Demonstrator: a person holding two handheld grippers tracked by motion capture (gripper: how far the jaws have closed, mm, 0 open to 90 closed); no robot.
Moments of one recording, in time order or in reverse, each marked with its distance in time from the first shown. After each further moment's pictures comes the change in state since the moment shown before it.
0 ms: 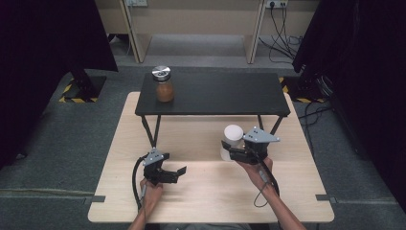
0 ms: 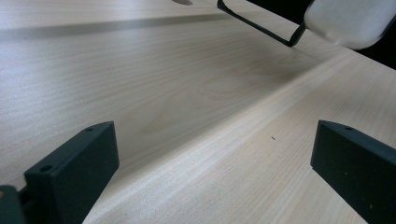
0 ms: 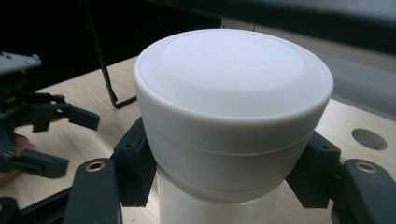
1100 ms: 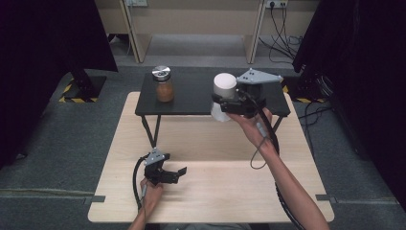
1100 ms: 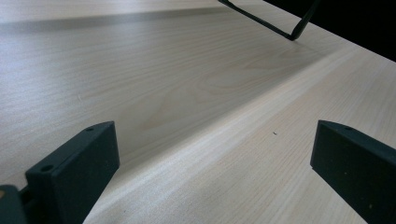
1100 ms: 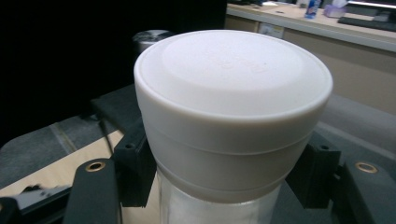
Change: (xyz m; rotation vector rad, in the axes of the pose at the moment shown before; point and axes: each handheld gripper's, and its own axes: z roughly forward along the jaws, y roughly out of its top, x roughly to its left) left arm -0.001 0.002 0.002 0.019 0.000 0.003; right arm -0.001 0.163 -0.004 -0.028 -0.009 -0.026
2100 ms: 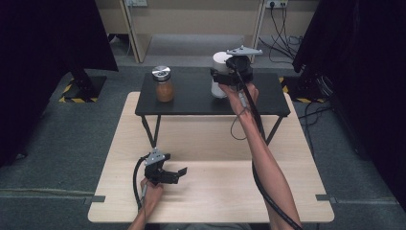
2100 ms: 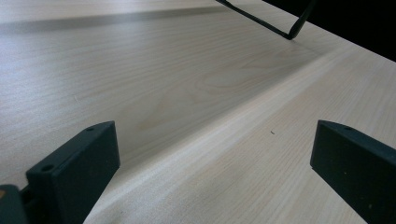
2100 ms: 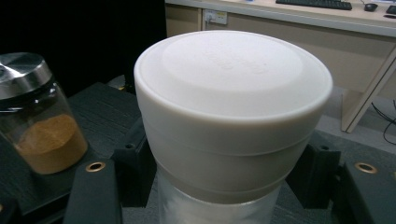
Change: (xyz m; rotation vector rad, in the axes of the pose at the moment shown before) left arm 0.001 0.001 0.000 0.004 -0.007 0.005; right arm -0.016 0.031 0.081 0.049 -0.212 0.110
